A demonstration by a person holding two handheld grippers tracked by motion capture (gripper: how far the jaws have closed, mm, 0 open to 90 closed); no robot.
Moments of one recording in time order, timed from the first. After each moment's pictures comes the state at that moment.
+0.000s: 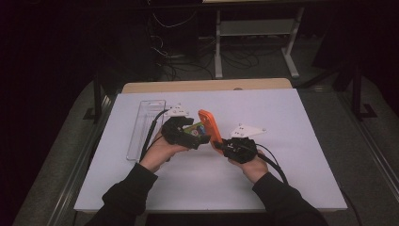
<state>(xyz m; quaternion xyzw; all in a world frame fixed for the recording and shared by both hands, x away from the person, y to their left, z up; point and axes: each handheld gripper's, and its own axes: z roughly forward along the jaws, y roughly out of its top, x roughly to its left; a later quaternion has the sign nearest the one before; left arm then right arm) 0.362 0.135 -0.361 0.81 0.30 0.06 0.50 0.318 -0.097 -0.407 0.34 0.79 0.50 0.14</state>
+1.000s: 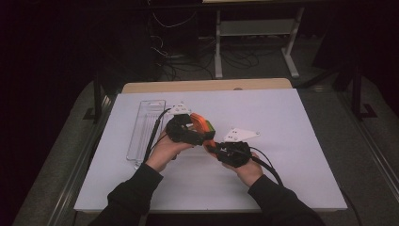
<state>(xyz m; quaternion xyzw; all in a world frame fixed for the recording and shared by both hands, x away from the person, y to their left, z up) 0.369 0.126 -0.365 0.79 0.31 0.06 0.52 0.308 -0.081 -0.405 0.31 0.79 0.51 0.12</state>
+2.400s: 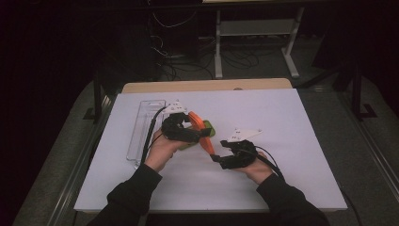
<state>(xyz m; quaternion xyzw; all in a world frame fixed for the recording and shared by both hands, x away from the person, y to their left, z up) 0.369 0.136 -0.360 0.79 0.31 0.07 0.53 0.312 -0.101 -0.410 0.31 0.83 0.45 0.10</state>
